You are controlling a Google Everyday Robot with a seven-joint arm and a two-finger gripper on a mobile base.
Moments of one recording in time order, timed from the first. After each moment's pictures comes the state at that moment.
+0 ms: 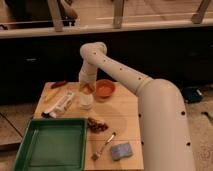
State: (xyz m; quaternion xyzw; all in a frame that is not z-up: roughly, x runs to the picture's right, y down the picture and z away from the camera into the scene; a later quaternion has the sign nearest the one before) arm -0.113 0.008 0.823 -0.17 -0.37 -0.61 0.68
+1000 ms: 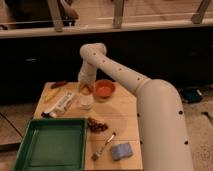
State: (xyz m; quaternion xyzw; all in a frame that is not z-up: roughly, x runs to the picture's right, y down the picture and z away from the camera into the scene) arm -0.119 0.012 0.824 -0.16 -0.38 -0.62 0.67
